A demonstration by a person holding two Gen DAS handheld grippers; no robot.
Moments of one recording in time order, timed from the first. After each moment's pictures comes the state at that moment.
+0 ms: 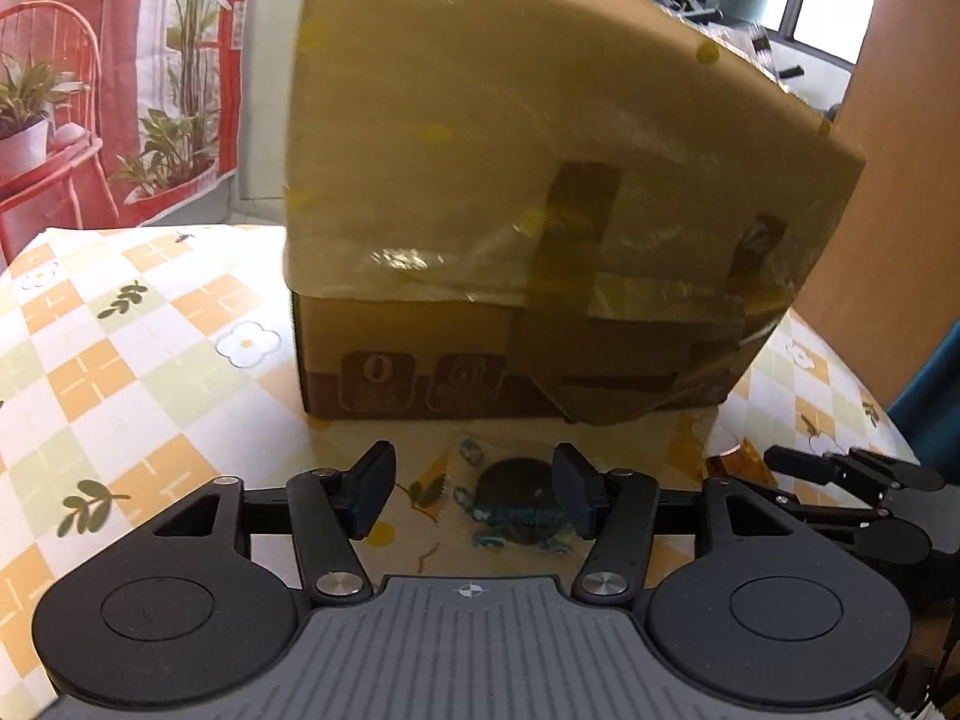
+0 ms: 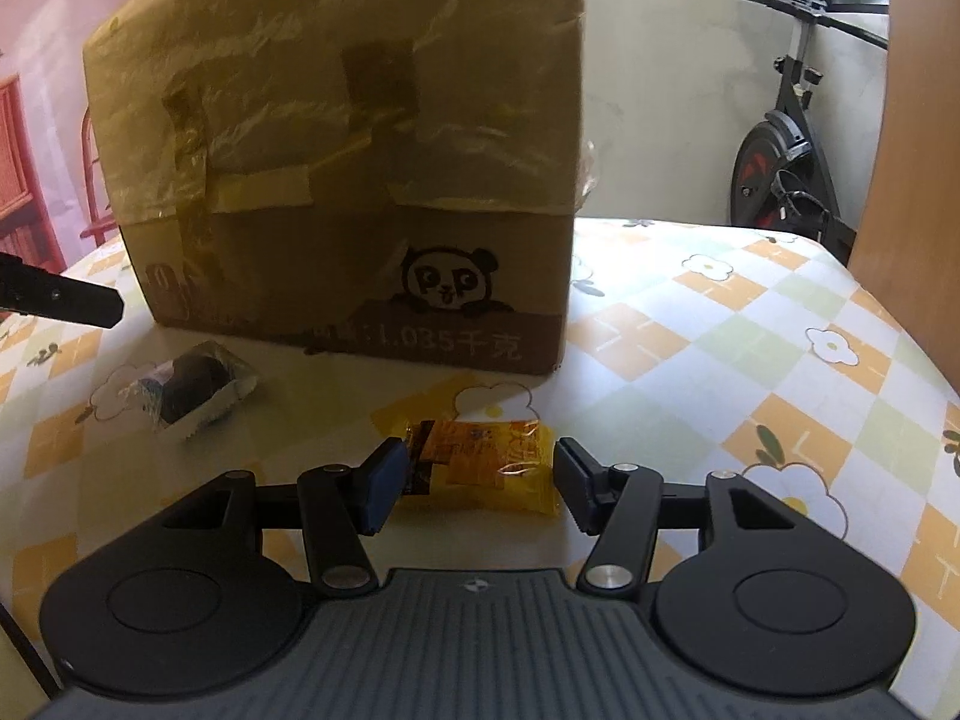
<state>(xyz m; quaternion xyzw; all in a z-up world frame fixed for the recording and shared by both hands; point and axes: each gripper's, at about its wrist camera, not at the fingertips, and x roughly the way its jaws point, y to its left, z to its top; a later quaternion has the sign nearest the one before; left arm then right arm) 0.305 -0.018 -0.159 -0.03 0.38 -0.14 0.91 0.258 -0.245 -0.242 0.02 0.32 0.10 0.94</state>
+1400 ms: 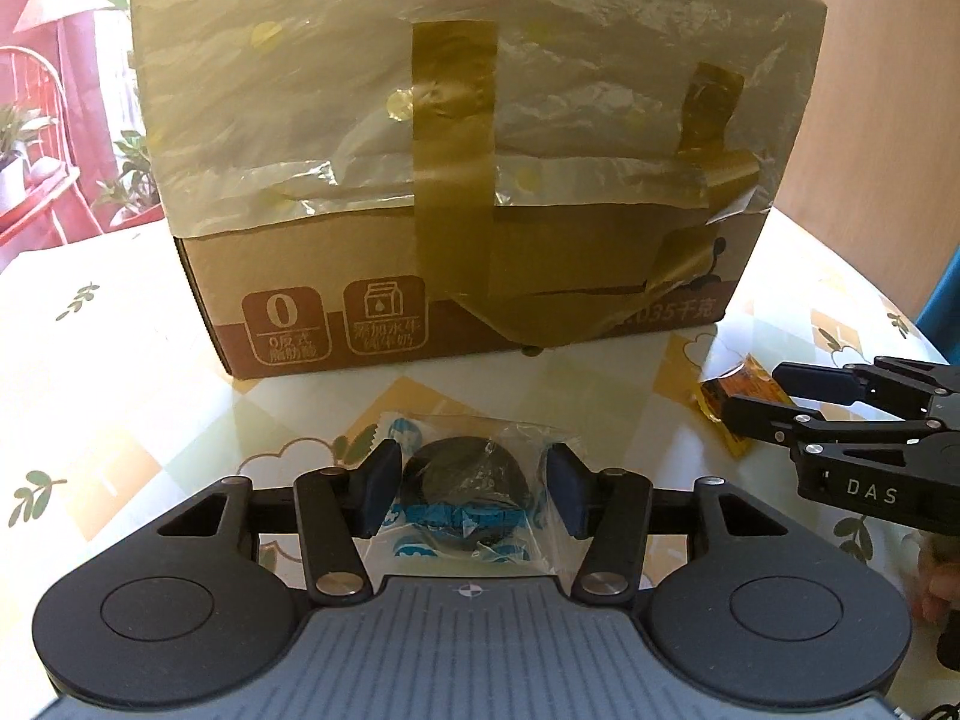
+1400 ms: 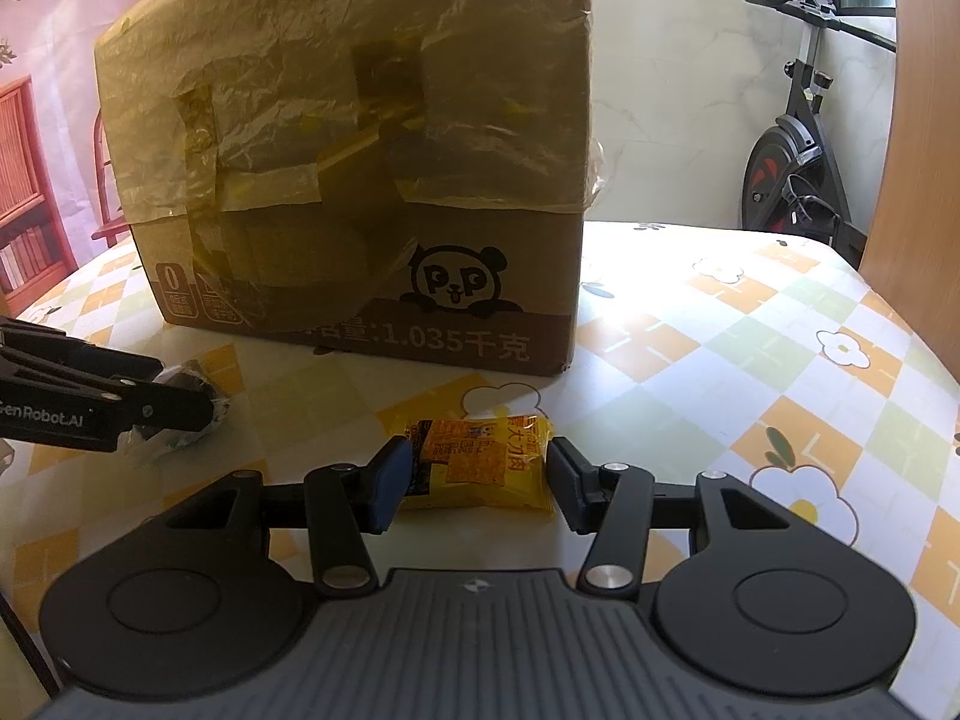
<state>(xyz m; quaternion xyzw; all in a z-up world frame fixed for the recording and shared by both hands) 0.295 -0.061 -0.191 0.04 0.39 -0.14 0.91 0.259 -0.246 -0.245 0.02 0.32 0.11 0.94</state>
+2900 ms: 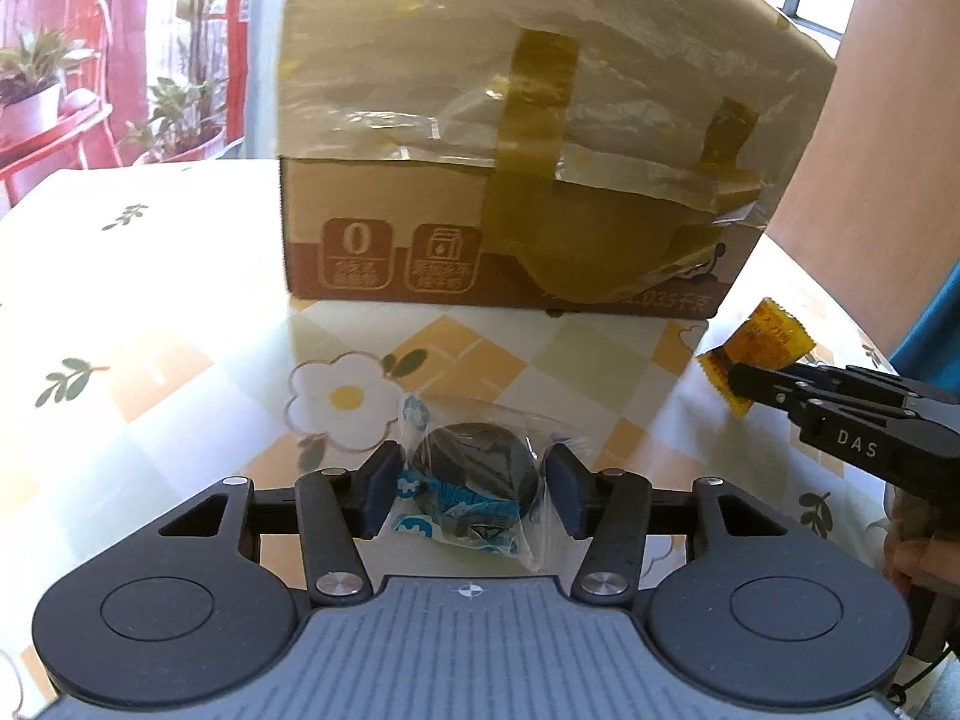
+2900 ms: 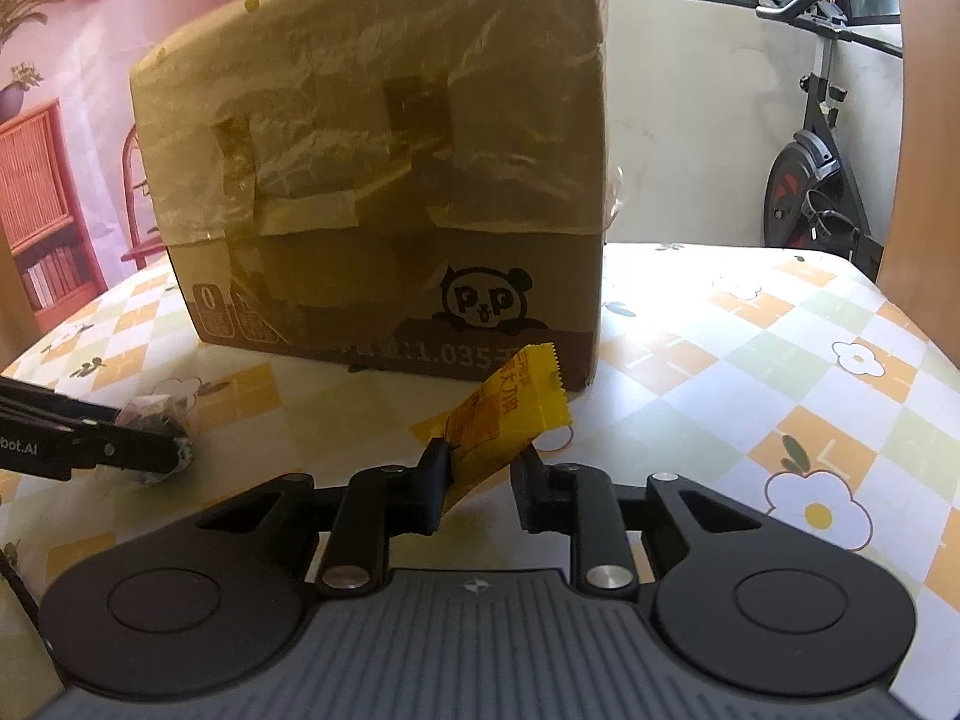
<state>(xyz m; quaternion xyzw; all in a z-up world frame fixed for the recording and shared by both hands) 0.260 -0.029 -0.199 -0.03 0.39 -0.13 0.91 0.246 -0.249 -0.243 0.04 0.28 0.14 0.95</state>
